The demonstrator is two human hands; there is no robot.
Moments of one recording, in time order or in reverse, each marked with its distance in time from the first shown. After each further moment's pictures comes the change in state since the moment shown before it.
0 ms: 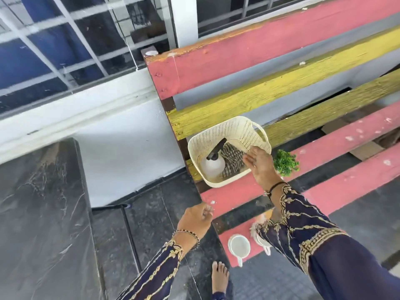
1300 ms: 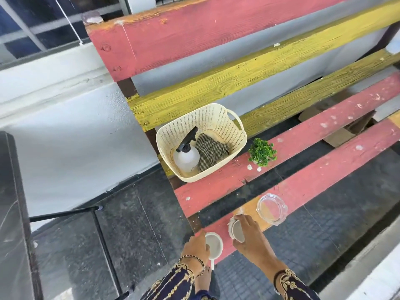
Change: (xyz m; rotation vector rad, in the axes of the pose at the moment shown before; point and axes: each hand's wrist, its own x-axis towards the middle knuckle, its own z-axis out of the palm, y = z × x) left_hand 0.014 -0.033 0.141 0.391 -0.302 -0.163; right_hand -0.068 0.162 -0.172 -1.479 -0.223 -0.299
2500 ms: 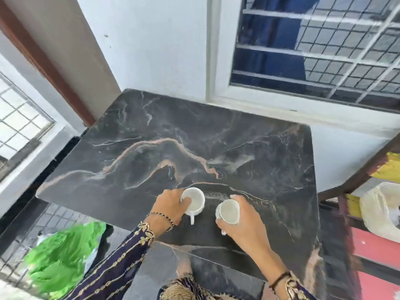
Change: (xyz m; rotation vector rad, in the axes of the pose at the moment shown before) left_hand -0.476 -0.533 -0.082 -0.608 0.759 -0.380; right_hand -0.314 -0.530 0.225 -0.079 -0.144 -0.605
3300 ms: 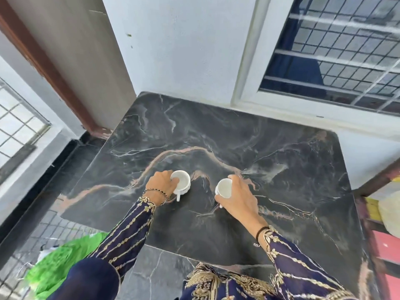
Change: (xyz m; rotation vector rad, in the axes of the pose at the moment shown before) left_hand 0.129 -0.143 -0.090 0.195 0.087 0.011; right_hand 0.107 -0.123 0.098 -0.212 0.058 0.060
